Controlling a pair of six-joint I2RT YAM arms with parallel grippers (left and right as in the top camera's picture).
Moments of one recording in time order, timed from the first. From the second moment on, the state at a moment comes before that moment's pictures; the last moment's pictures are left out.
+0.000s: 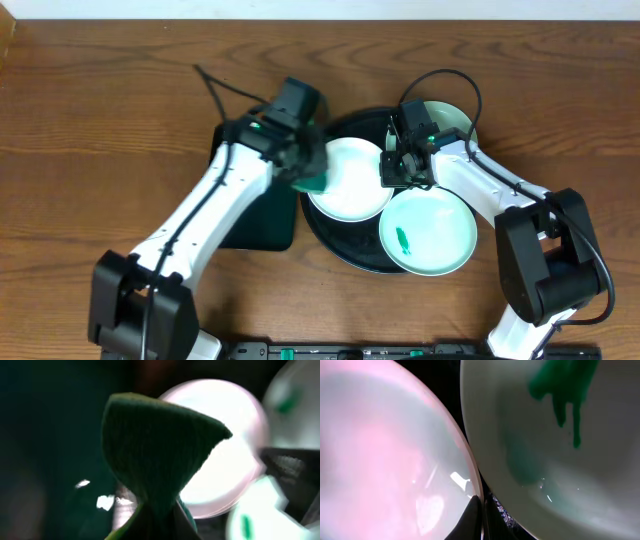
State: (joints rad) left arm -0.43 1.65 1.33 -0.89 0.11 -0.58; right arm 0.39 1.89 1.18 -0.58 -0.09 0.38
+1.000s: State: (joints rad) left arm -0.25 1.66 1.11 -0.86 -0.17 -0.53; right arm 0.39 1.89 1.18 -0.58 -0.09 0.38
